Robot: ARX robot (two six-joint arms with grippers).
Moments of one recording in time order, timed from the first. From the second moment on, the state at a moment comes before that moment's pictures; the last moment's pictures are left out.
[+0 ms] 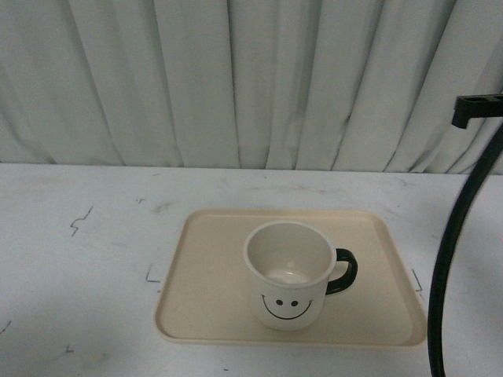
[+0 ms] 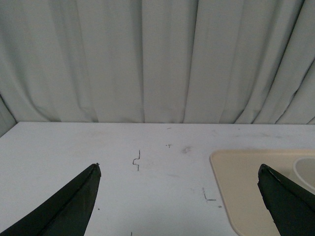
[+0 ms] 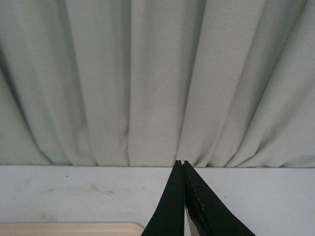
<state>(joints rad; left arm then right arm) 0.00 0.01 0.01 0.00 0.00 0.00 0.22 1.62 0.55 1.07 0.22 -0.03</state>
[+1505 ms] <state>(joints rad) 0.00 0.01 0.01 0.00 0.00 0.00 -0.01 0.56 0.01 0.55 0.00 -0.01</state>
